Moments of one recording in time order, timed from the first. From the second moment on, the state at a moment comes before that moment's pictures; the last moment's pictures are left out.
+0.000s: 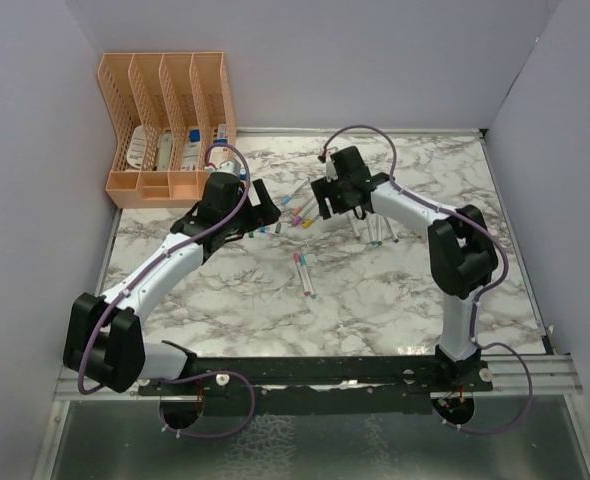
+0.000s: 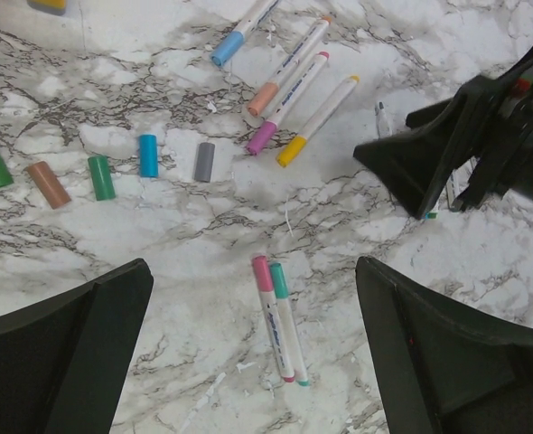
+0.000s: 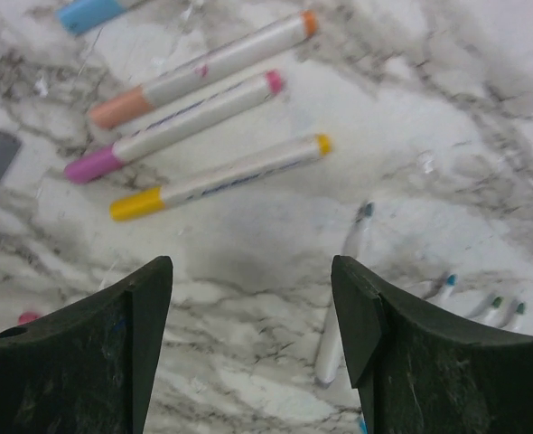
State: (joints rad) left arm -0.41 1.33 0.96 -0.25 0.04 -0.66; right arm 0.50 2.00 1.53 -0.37 0.02 0.02
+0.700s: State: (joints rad) left arm -0.41 1.30 0.92 -0.24 0.04 -0.67; right arm 0.79 1.82 1.20 -0.38 0.07 0.17
